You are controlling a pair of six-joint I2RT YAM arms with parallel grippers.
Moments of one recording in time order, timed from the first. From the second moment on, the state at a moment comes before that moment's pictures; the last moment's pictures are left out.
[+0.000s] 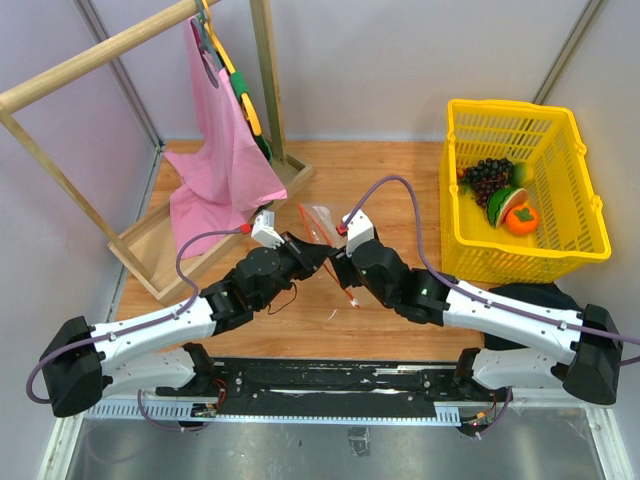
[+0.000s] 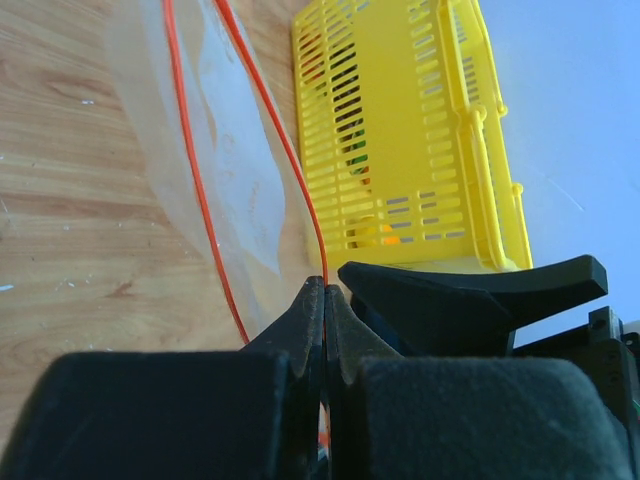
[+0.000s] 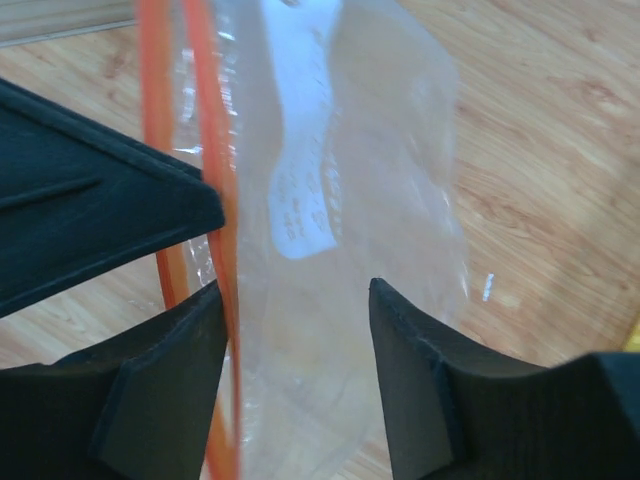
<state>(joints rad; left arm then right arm) -0.97 1.04 0.58 0.29 -0.41 -1.09 1.11 1.17 0.89 -0.22 0.54 0.16</state>
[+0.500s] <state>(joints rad) -0.99 1.04 0.58 0.31 -0.41 -1.12 1.14 1.22 0.89 -0.23 0.69 0.10</state>
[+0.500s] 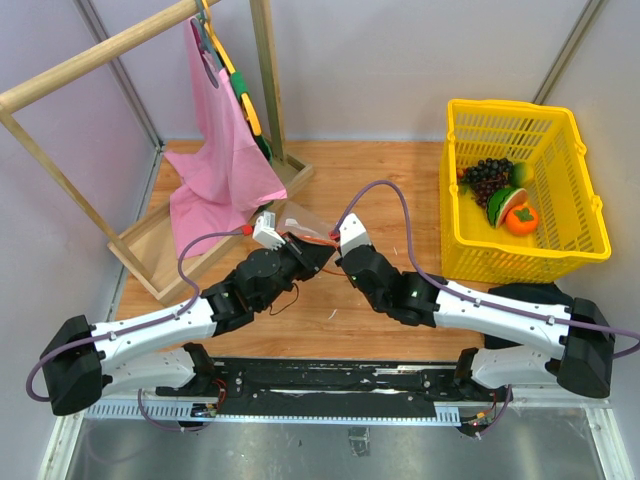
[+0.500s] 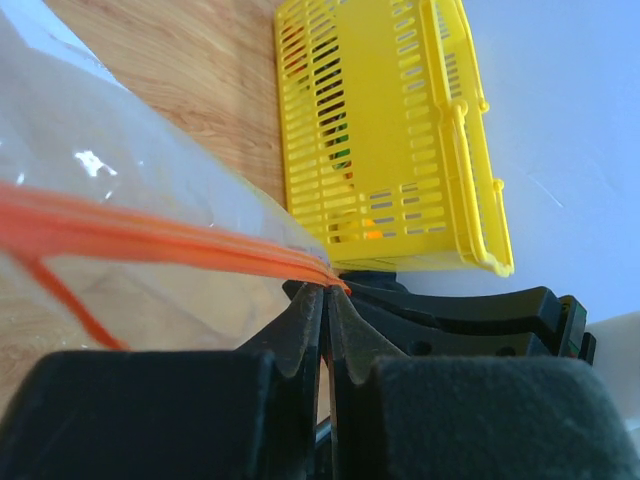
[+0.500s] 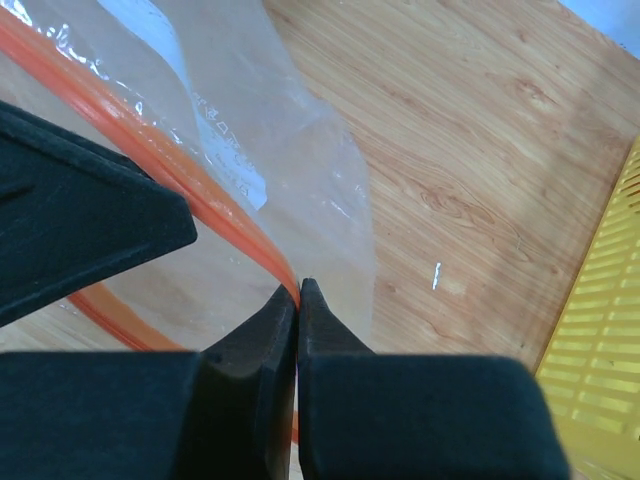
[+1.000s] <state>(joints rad) -1.03 0.90 0.57 0.23 -0.40 -1.16 1.14 1.20 0.89 -0.24 0.72 0.19</state>
